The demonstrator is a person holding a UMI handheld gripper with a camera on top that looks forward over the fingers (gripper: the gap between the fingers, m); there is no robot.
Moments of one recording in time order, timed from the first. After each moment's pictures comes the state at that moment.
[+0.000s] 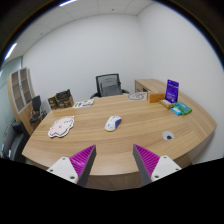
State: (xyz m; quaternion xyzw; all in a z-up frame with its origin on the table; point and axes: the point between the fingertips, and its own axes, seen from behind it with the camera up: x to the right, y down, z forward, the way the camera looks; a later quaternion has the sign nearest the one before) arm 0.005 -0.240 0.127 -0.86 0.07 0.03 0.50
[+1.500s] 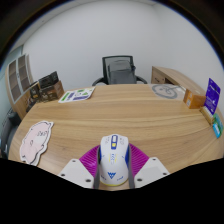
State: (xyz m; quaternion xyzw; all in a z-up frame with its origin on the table) arm -0.028 0.076 -0.002 -0.90 0.01 0.04 0.43
